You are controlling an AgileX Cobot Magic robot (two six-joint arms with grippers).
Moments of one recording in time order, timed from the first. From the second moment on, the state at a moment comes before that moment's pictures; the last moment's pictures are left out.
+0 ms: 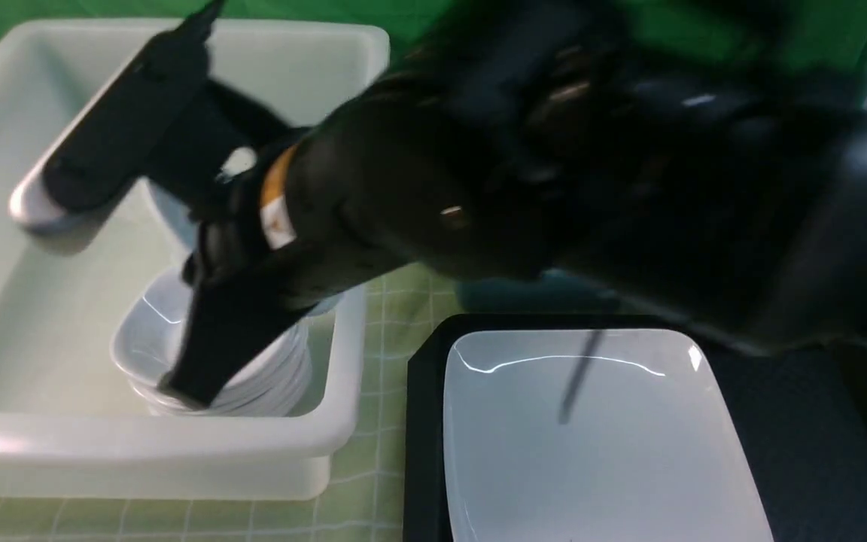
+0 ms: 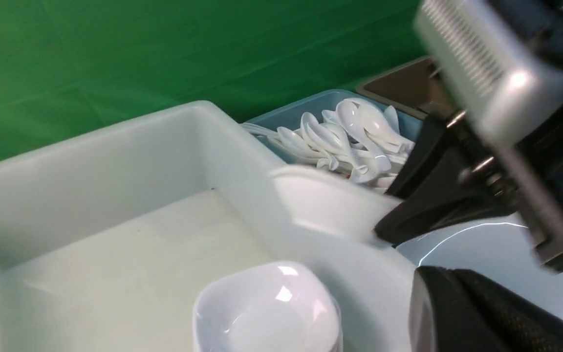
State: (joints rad) right arm 1.07 1.89 -1.81 -0.13 0.68 -0.17; left arm -0.66 0.26 -0.77 0.25 0.80 -0.09
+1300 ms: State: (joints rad) right arm 1.08 0.89 -1.06 -0.18 1.16 0.38; left arm -0.87 1.08 -0.79 -0.20 0.73 0.63
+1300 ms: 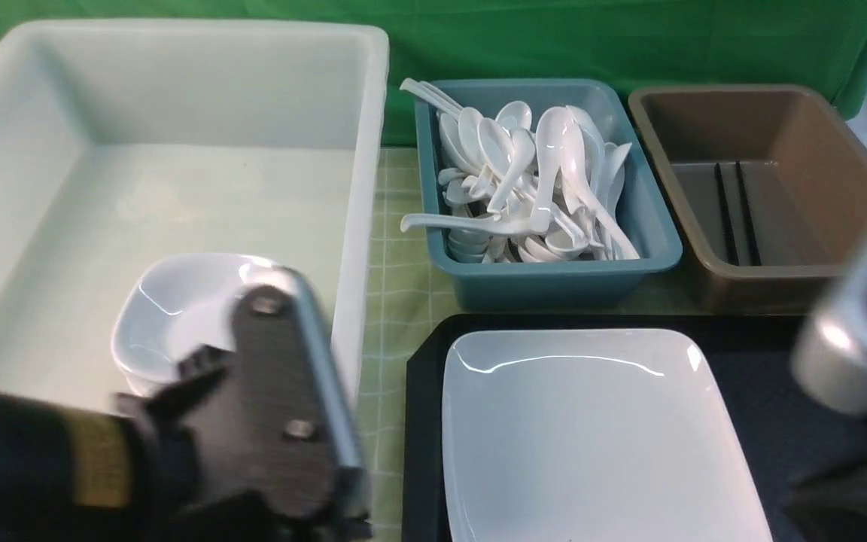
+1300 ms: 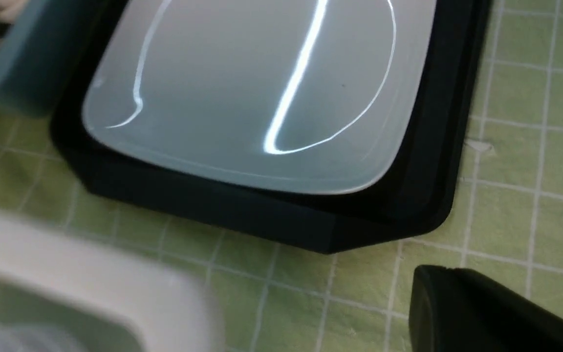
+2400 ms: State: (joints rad) right arm 1.08 0.41 -0.85 -0.23 1.17 0.51; left arm -1.04 1.81 -1.03 0.16 0.60 0.71
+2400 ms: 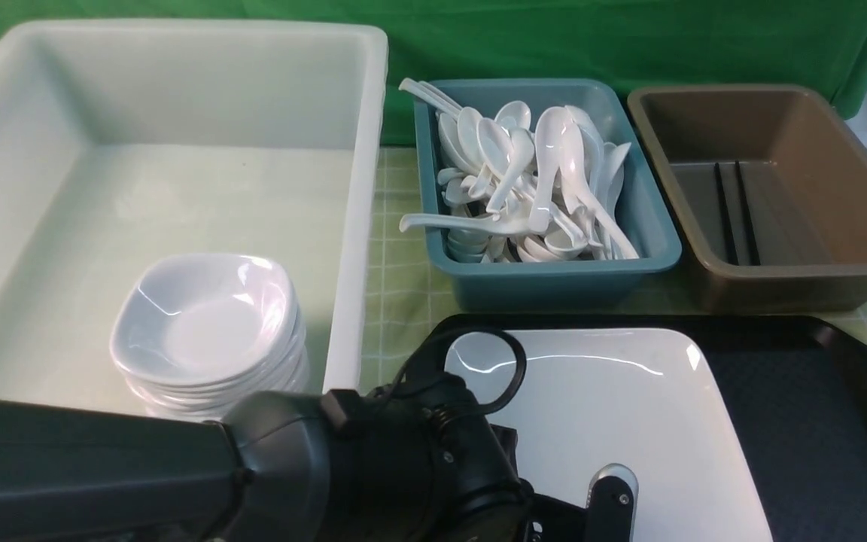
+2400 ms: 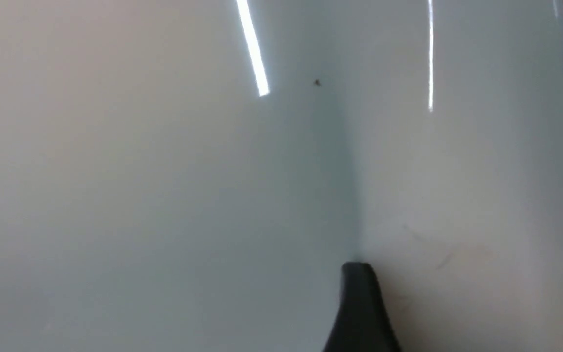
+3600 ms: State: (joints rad) right arm 1.08 0.41 -0.85 -0.27 1.07 0.55; left arm -1.21 1.36 -1.07 0.07 0.72 0.60
